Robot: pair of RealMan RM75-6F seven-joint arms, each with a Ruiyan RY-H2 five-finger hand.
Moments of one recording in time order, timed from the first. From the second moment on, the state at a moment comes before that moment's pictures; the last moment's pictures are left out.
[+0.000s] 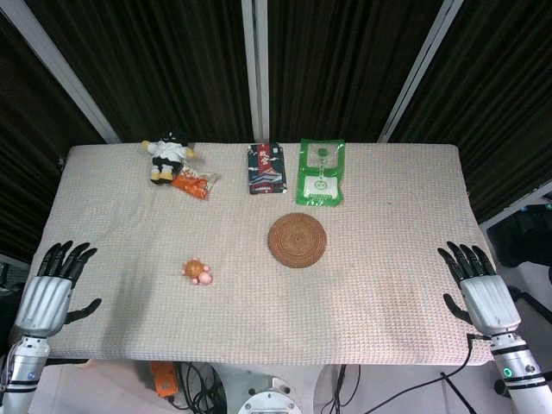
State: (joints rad) left arm -0.14 -1.20 -0.02 -1.55 1.59 1.51 0.03; right arm 0.16 -1.12 0.01 -1.59 -1.57 1.38 -0.11
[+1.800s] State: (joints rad) left arm -0.57 -1.58 -0.10 -1.37 1.43 0.97 0.36; right arm 0.17 -1.12 0.02 -1.52 -1.54 1.37 -0.03
